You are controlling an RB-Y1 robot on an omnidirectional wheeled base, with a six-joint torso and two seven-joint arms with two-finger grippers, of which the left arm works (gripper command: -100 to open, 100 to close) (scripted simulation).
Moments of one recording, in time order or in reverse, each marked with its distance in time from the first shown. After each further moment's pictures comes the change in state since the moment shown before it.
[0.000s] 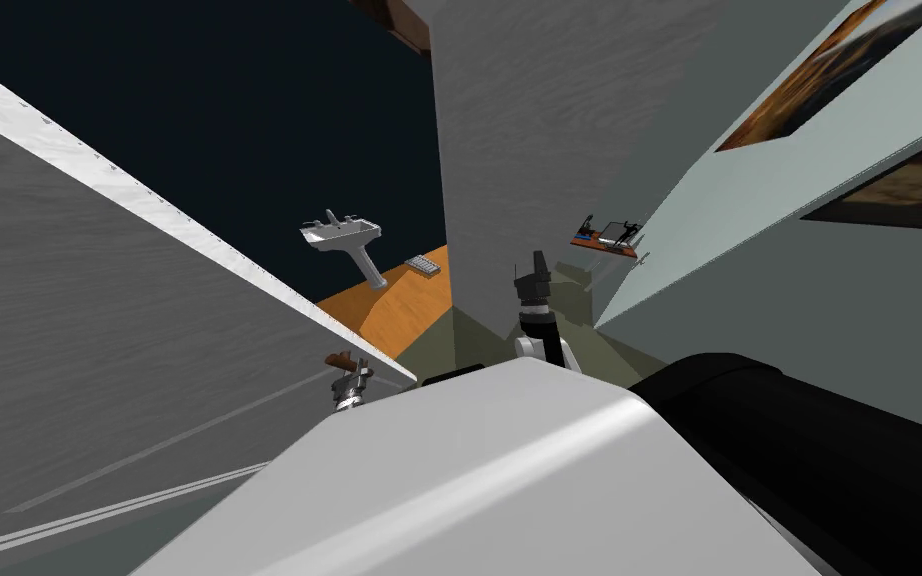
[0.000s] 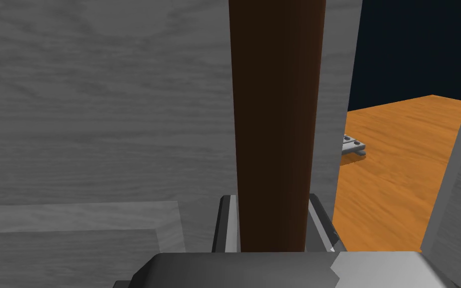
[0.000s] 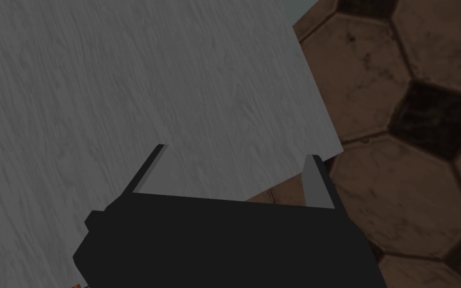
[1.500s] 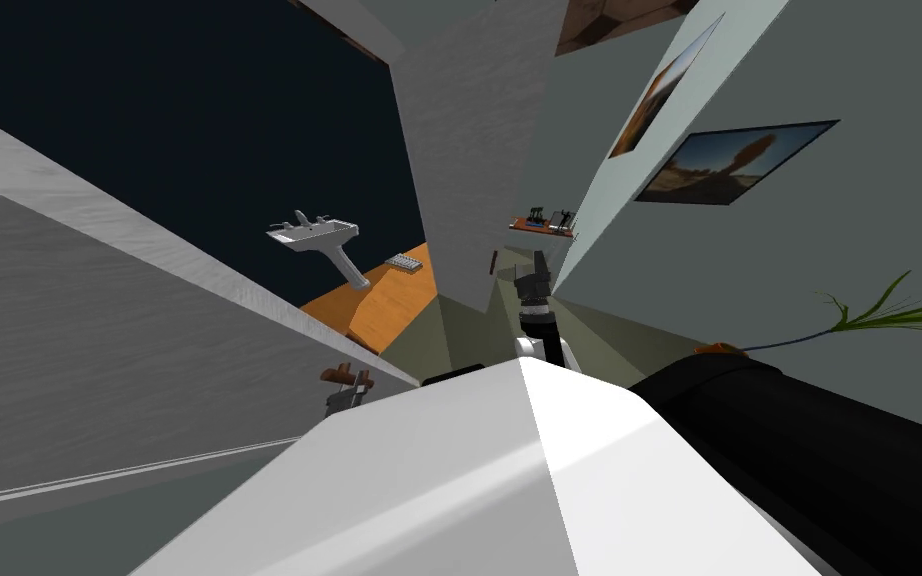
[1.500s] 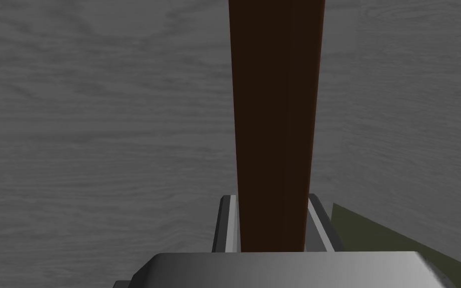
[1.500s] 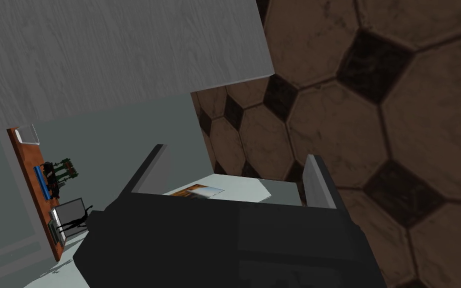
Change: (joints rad) arm 0.055 0.105 -0.156 0.045 -0.072 -0.155 0.150
